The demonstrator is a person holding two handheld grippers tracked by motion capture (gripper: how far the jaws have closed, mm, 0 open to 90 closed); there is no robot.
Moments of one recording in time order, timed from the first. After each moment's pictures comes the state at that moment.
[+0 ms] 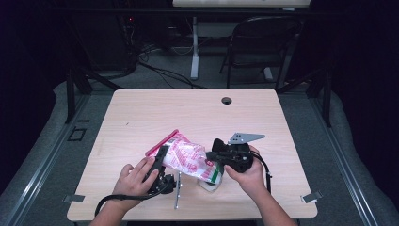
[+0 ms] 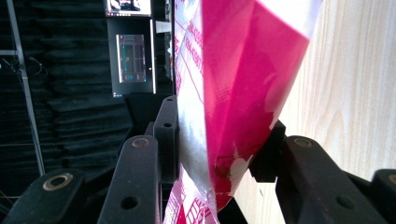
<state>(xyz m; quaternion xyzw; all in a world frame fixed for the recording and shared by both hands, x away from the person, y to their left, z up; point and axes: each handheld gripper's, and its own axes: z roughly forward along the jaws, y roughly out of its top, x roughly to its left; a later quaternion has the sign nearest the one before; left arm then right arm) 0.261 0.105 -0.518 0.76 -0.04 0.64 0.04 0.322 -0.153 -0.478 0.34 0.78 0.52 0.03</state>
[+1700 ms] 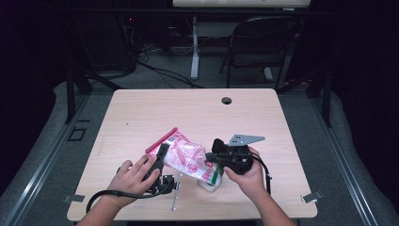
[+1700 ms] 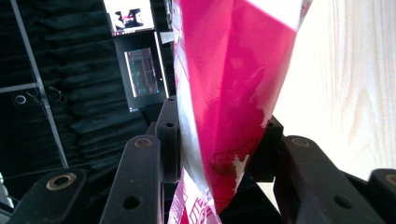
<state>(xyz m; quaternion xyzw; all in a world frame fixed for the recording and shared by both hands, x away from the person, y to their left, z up) 0.258 0.106 -0.503 0.75 -0.11 0.65 -0.02 0.317 -0.152 -0.478 0.33 0.79 0.52 0.04</state>
